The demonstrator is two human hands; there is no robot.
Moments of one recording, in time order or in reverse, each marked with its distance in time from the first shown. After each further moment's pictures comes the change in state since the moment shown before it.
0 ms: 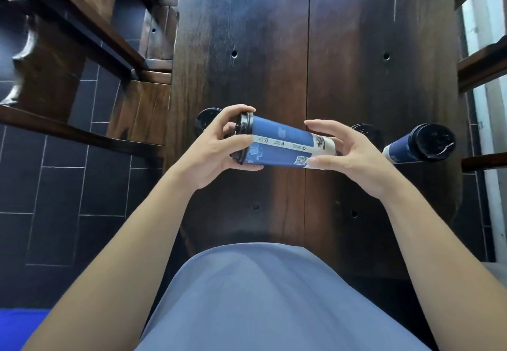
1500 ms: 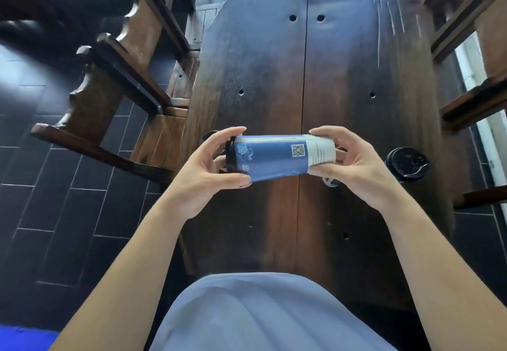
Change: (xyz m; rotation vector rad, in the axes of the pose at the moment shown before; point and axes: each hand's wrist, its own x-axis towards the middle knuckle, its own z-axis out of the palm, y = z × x) left_hand -0.073 0.008 0.063 0.131 0.138 0.251; right_hand -0.052 -0.024 -0.024 0.119 0.032 -0.324
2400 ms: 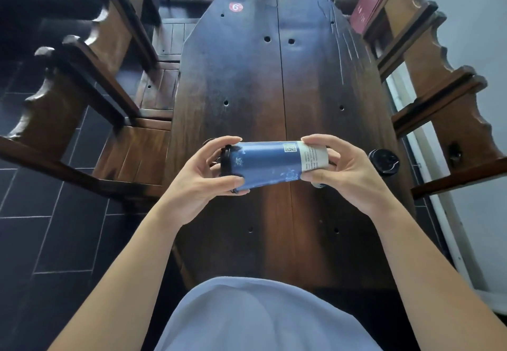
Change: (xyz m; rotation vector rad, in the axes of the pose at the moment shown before) left_hand -0.020 -0.005 -0.073 -0.166 -0.176 0.049; right_hand -0.015 -0.039 0.087 -0.060 0.138 0.020
